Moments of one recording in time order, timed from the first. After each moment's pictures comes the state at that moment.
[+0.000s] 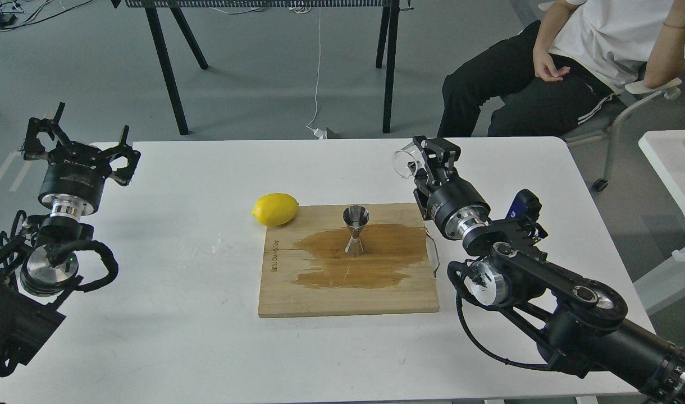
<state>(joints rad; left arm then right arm) -0.48 0.43 -0.95 -0.75 -0.22 -0.49 -0.43 0.50 -0.26 0.72 1.38 -0.37 -0.49 0.12</state>
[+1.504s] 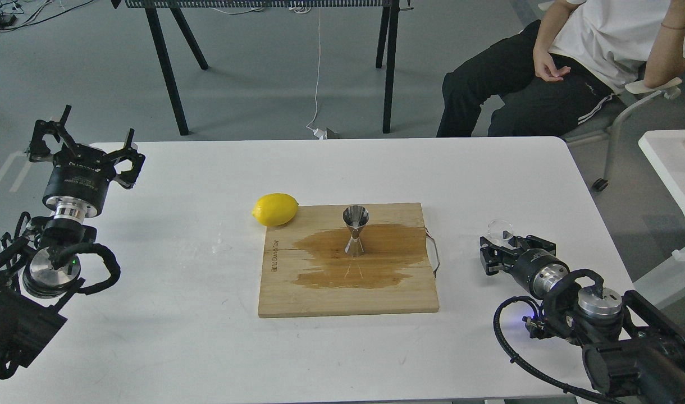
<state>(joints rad) -0.48 0.43 -0.93 -0.76 -0.21 -0.49 -0.43 0.33 -0.19 1.13 0.76 0.52 -0.02 -0.18</state>
